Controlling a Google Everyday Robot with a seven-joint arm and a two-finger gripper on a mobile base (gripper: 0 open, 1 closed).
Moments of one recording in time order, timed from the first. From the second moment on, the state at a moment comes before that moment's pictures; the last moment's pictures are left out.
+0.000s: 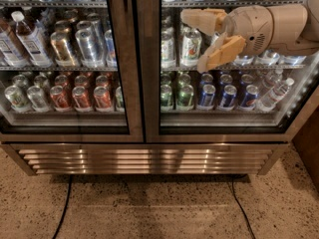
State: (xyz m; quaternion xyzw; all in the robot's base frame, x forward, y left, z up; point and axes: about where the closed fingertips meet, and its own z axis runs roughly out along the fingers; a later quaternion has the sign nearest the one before) arm 0.536 -0.072 1.021 -0.54 0.48 0.48 0.49
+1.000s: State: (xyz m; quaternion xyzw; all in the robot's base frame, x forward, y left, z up) arm 0.527 -0.071 1.017 -0.54 0.48 0.49 0.49
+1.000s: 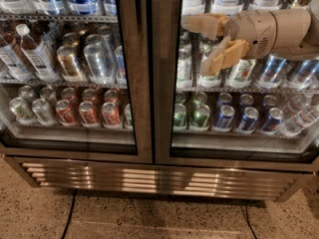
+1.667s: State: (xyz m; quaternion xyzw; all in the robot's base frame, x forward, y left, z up) arm 0.504 -0.062 1.013 -0.55 0.47 0.49 0.49
